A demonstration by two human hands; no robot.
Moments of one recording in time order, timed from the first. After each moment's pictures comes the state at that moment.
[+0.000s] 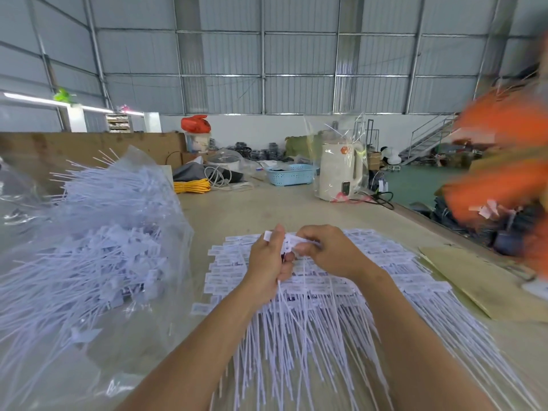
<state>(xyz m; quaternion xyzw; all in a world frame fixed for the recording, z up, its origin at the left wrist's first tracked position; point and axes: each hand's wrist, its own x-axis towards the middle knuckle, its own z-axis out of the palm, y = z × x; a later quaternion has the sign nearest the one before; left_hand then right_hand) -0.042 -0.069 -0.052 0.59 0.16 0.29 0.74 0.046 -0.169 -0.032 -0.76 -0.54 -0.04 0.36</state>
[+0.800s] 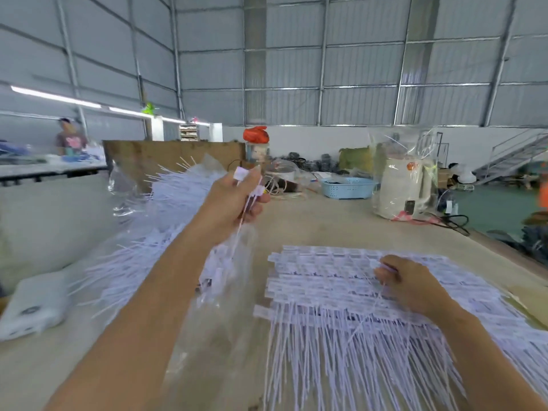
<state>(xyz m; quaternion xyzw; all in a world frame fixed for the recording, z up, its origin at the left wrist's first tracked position) -0.153 0.027 0.050 0.66 0.16 0.41 0.61 0.079 -0.169 -0.064 -0.85 -0.42 -0.04 0.30</state>
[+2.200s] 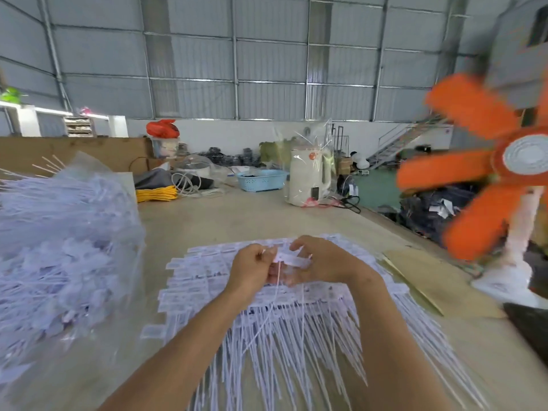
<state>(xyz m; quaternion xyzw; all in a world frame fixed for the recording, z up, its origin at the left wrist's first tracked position) 0.002 -0.069 -0.072 0.71 0.16 0.28 0.63 0.090 -0.206 -0.039 -0.85 -0.43 0.09 0.30</state>
